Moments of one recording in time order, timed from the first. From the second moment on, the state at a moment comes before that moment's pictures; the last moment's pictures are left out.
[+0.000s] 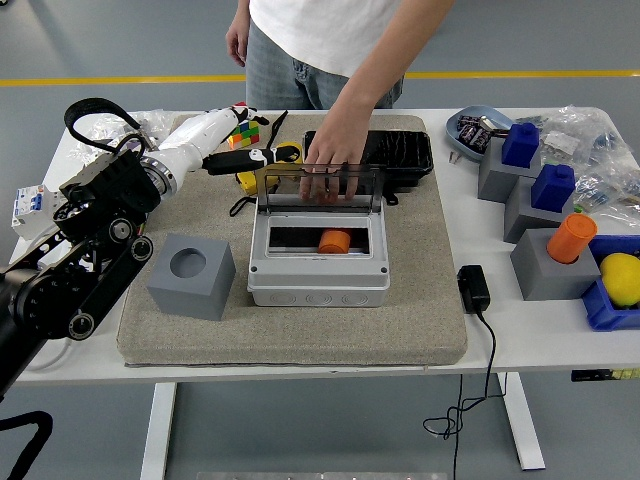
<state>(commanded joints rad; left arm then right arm) -0.61 0.19 -1.08 -1.21 2.00 -0.14 0.16 0.14 -0.17 1.64 0.20 -1.42 -0.17 -0.01</state>
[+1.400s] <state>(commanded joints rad) -0.54 0.26 -0.90 -1.39 1.65 -0.22 0.20 0.13 -0.17 1.62 0.21 -1.41 -0.18 -0.01</state>
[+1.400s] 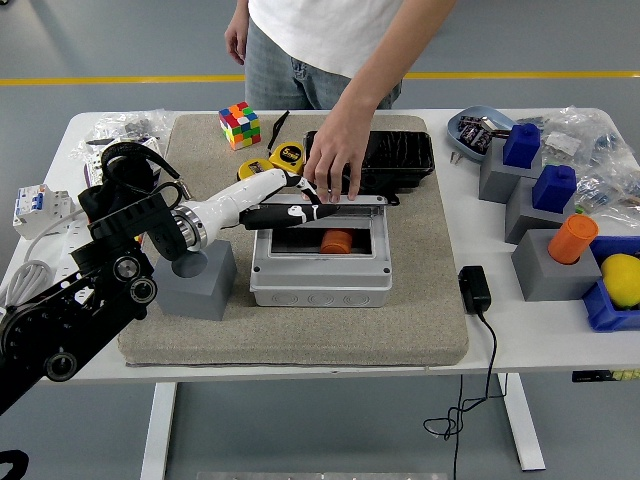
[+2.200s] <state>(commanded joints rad) -0.53 0.26 -0.85 -1.38 1.62 -0.23 0.18 0.14 -0.17 1.62 0.21 -1.41 -0.18 -0.02</state>
